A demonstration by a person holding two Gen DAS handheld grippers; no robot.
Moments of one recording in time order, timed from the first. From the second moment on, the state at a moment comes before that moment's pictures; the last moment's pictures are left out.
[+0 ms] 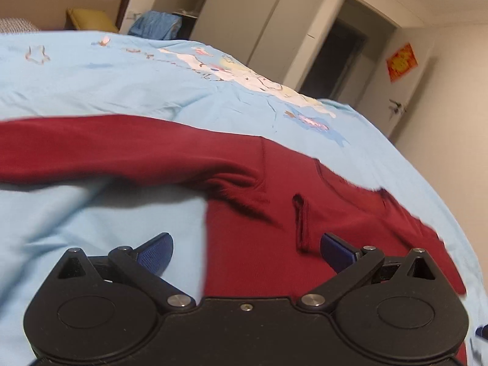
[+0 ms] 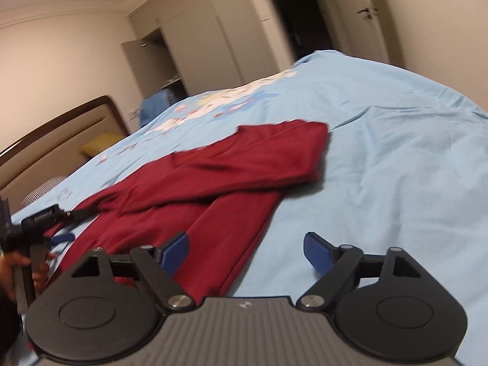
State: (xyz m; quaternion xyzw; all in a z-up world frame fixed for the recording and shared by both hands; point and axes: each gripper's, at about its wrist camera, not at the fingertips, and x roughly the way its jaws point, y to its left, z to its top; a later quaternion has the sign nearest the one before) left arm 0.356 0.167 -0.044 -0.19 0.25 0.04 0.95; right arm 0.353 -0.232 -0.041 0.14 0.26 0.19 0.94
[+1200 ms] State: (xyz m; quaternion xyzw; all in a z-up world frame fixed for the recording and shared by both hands) left arm 0.168 0.142 -0.025 -0.19 0.34 -0.01 0.92; right arm 0.186 -0.223 -0.015 0.11 0.19 0.16 0.96
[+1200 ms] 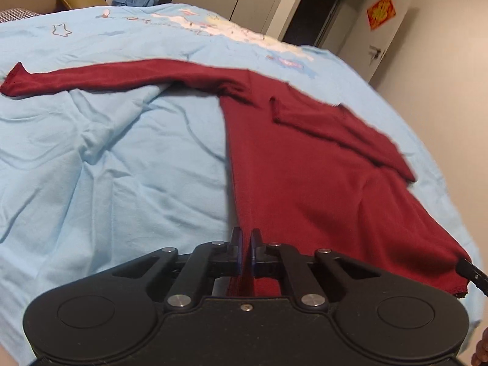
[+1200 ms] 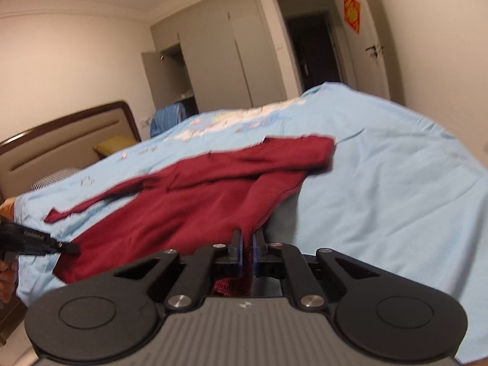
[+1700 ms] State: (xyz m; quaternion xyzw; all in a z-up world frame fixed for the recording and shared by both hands) left arm 0.117 0.124 -0.033 -0.21 0.36 -0.02 0.91; right arm 0.164 -0.270 -0.027 0.11 0.25 0.11 0.96
